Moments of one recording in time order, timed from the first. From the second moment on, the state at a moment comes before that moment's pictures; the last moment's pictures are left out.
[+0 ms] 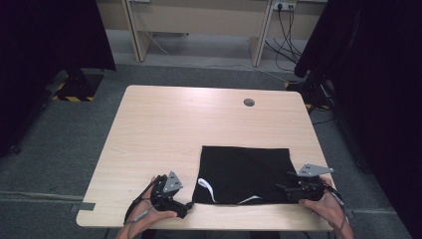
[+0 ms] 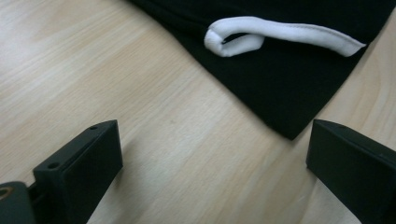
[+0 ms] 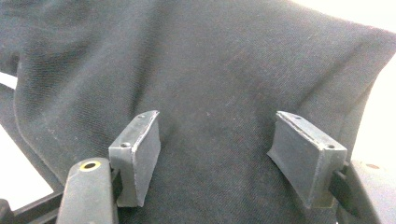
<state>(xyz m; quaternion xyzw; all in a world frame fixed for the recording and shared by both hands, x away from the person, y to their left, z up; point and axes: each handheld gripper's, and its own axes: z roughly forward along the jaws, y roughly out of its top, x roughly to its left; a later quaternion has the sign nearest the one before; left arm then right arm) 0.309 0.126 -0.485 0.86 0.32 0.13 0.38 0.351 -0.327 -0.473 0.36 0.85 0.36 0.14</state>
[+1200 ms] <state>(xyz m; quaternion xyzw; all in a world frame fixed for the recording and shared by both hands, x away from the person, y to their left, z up) 0.332 0.060 -0.481 0.85 0.30 0.11 0.42 0.351 -0.326 -0.473 0.36 0.85 0.36 0.14</state>
